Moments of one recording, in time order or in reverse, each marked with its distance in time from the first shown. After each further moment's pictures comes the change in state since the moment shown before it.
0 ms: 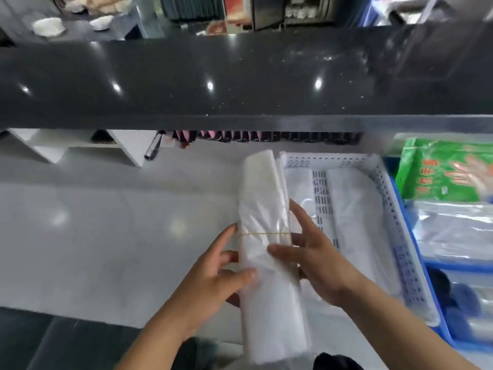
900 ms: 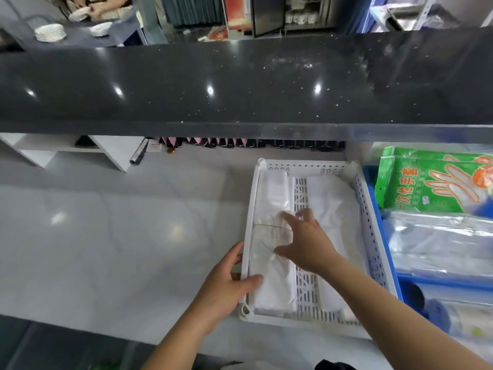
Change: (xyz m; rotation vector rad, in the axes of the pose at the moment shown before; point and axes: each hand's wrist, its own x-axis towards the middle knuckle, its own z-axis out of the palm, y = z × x) left_hand 0.062 -0.038 0.070 0.119 0.123 -0.140; right_hand 0.049 0.017 -0.081 -1.214 0.242 0.049
